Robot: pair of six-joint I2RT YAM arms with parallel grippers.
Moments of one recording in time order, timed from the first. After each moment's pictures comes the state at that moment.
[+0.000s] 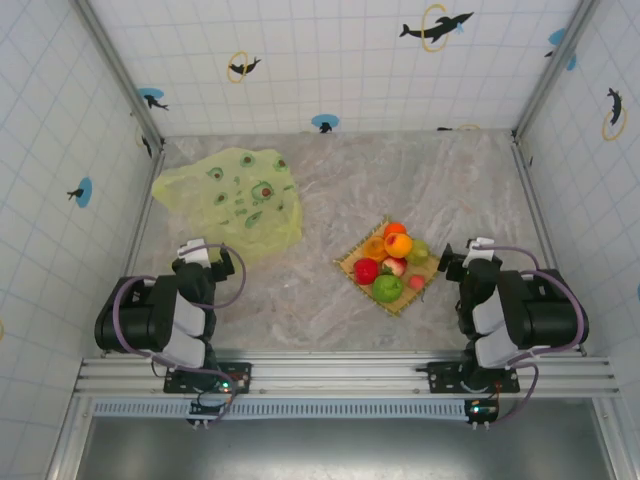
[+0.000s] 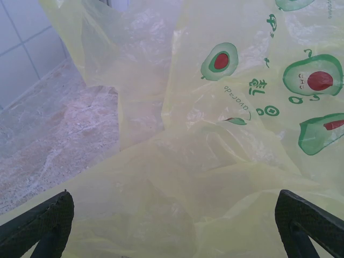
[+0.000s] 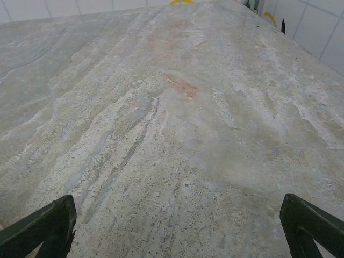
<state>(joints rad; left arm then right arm) -0.01 1.51 0.00 1.20 -0.12 -0.05 0.06 1.52 0.01 1.15 0.21 0.10</state>
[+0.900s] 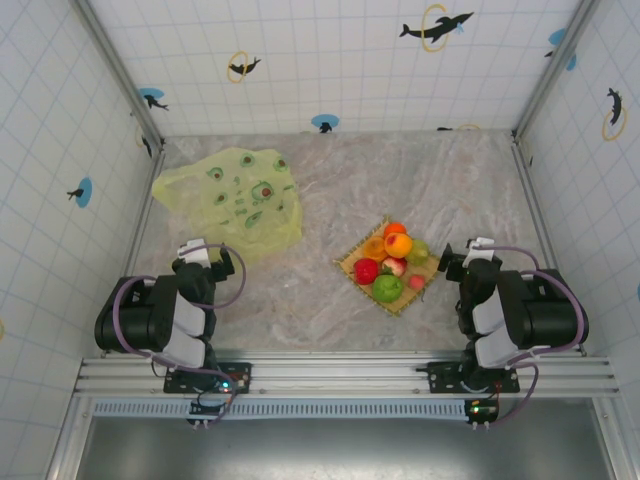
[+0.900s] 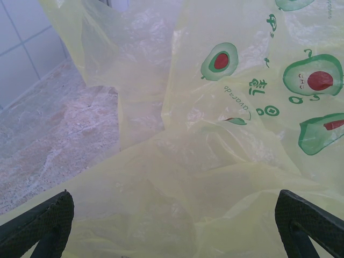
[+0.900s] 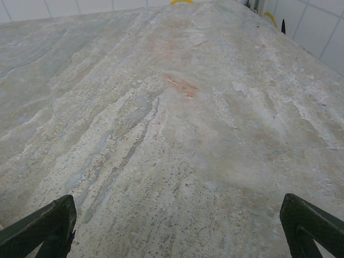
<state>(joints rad) -0.01 1.51 0.00 1.20 -0.12 -0.05 0.06 1.52 0.01 1.15 0.20 0.10</state>
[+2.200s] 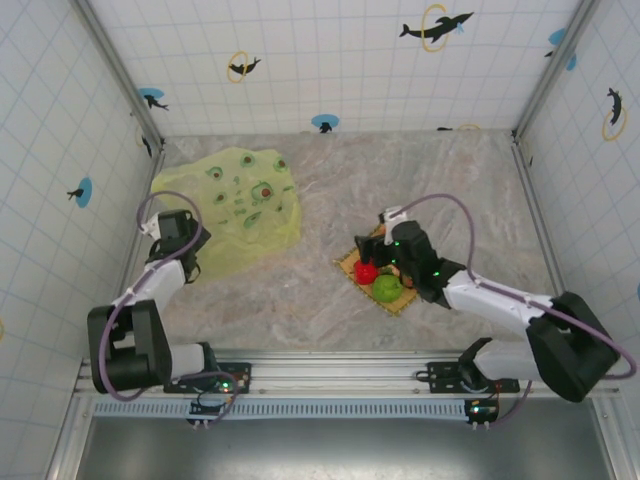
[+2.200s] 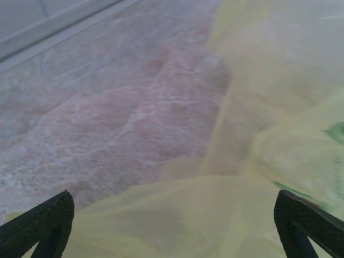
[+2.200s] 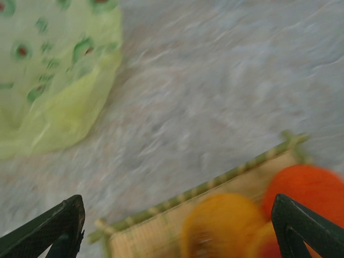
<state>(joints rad) 0.13 1.32 0.59 -0.09 -0.22 -0.61 0.74 1.28 0.58 0.17 0.12 0.32</state>
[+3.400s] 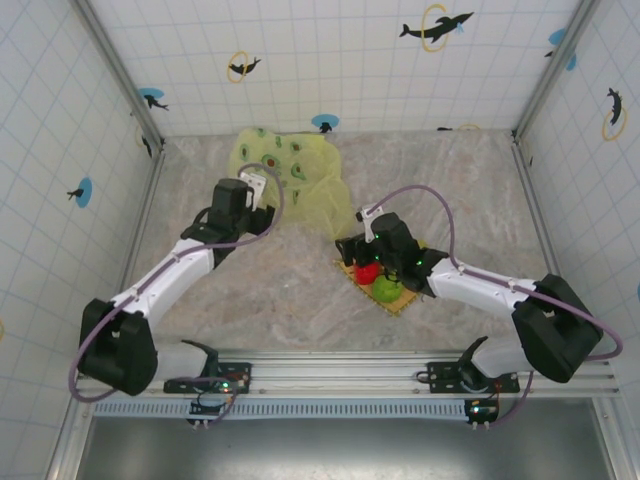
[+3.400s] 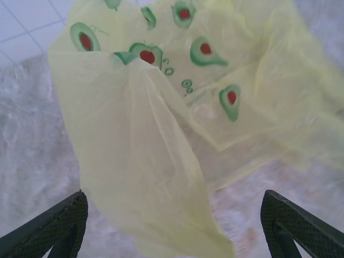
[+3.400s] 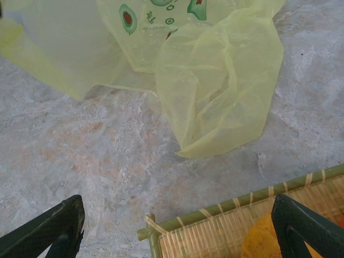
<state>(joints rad) -0.39 1.32 0.88 -0.23 -0.15 0.19 0.78 1.38 0.71 0.08 0.06 0.30</state>
